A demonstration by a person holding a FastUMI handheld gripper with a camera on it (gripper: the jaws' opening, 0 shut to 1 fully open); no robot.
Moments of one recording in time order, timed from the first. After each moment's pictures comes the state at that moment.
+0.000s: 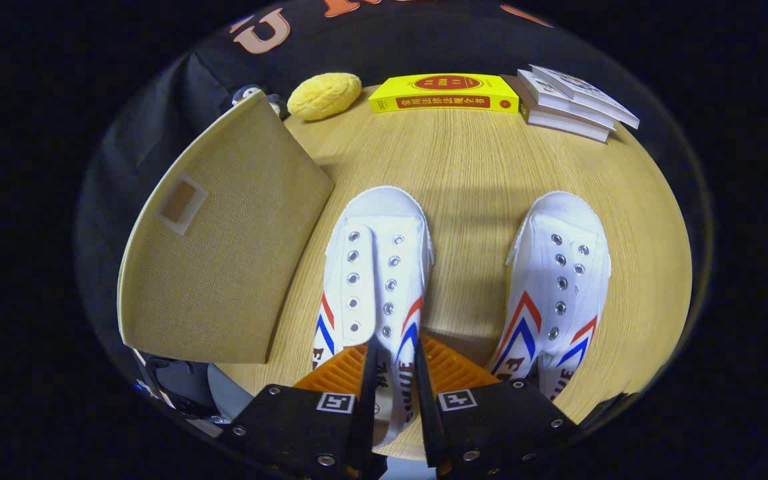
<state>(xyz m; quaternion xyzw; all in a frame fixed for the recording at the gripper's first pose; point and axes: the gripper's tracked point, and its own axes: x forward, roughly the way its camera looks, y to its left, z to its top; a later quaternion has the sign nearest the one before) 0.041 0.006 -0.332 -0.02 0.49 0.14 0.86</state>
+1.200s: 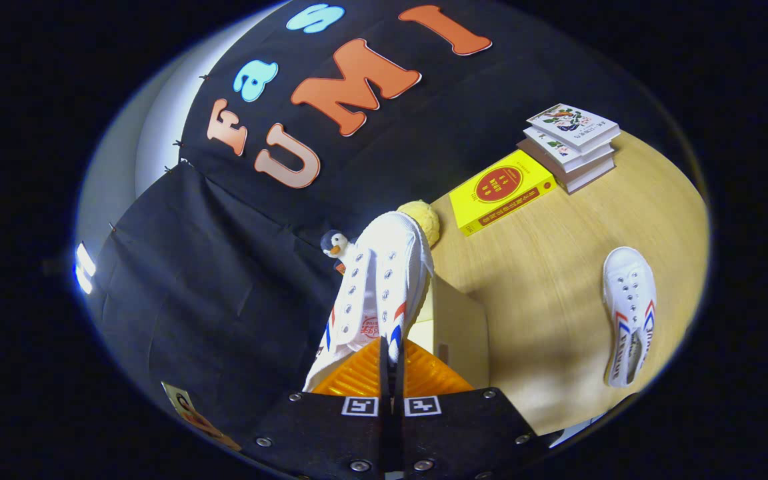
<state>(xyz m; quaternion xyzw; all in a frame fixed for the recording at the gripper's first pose) 0.040 0.172 -0.117 0.28 0.30 0.20 0.89</state>
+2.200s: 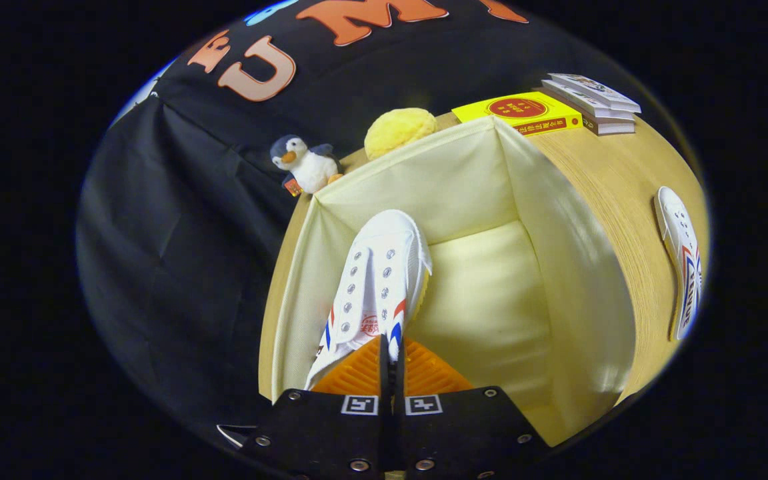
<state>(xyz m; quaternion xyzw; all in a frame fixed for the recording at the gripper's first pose) 0.047 0.284 -0.275 0.12 0.42 0.12 0.89</state>
